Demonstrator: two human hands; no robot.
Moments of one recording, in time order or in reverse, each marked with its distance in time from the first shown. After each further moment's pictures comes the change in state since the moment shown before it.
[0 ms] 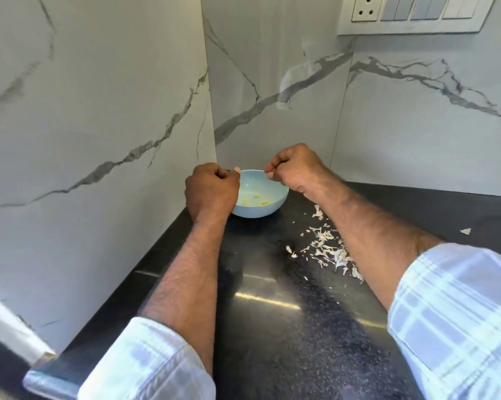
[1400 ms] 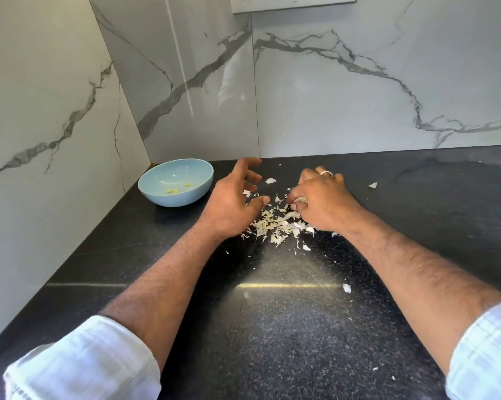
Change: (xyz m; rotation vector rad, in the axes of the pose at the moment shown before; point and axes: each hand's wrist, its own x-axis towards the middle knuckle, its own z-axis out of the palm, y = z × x) left_hand -0.121 0.049 0.076 -0.112 -0.707 0.561; right_hand -0.114 0.169 -0.114 -0.736 0.040 -0.161
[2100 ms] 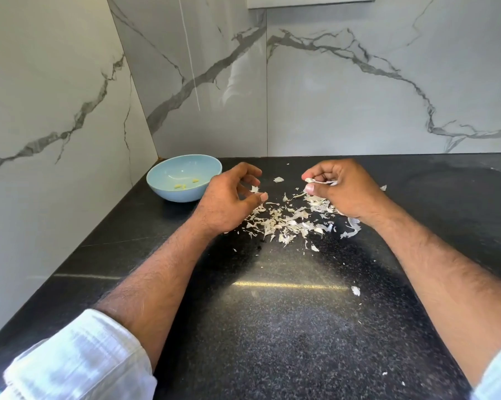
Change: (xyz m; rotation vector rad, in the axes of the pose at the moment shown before) left_hand -0.004 -0.013 -0.019 -0.062 0.017 -0.085; right_hand -0.004 0.008 -0.029 0.742 0.083 0.112
